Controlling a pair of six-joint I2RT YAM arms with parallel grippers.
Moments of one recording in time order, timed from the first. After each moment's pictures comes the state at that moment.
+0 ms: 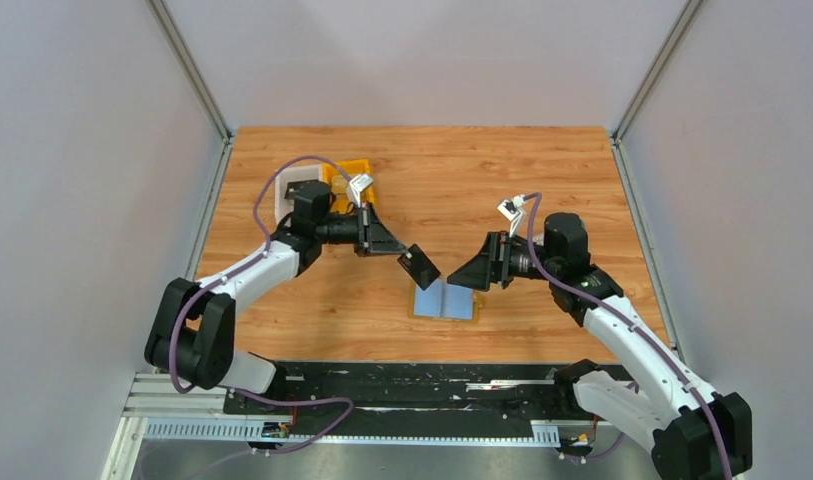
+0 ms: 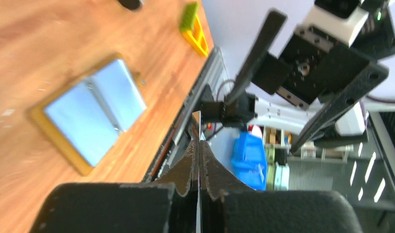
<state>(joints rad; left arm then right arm) -0.42 1.42 0.81 0.20 1.00 -0.85 0.38 0.94 0.66 -0.11 -0.87 0.62</state>
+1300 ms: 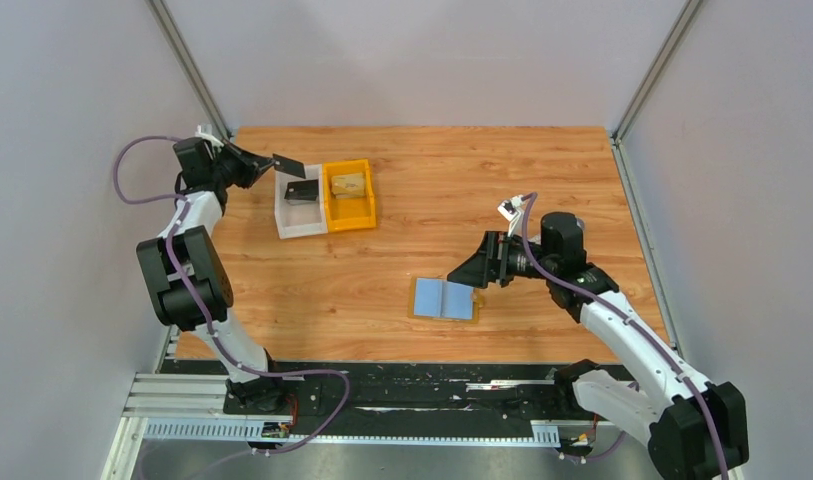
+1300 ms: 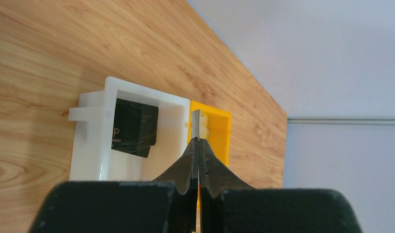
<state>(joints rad) 0.33 1.75 1.23 0.09 0.61 -0.79 0.37 0.97 0.65 -0.12 -0.83 0.60</state>
